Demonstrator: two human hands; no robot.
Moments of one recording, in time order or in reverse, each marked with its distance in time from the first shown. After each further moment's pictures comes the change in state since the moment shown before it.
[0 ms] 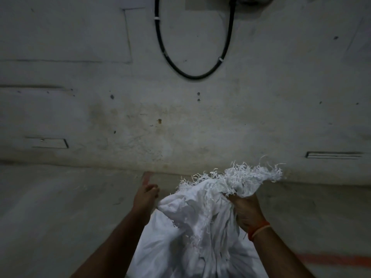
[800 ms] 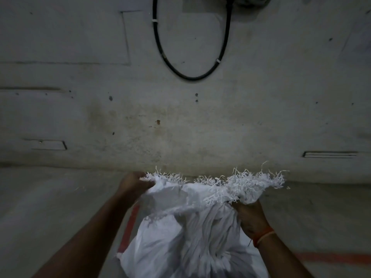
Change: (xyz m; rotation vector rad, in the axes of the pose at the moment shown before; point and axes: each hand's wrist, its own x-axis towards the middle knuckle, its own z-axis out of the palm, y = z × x) left_hand 0.002 0.059 -0.032 0.499 -0.026 0.176; right_hand -0.009 0.008 -0.023 -0.030 0.086 0.080
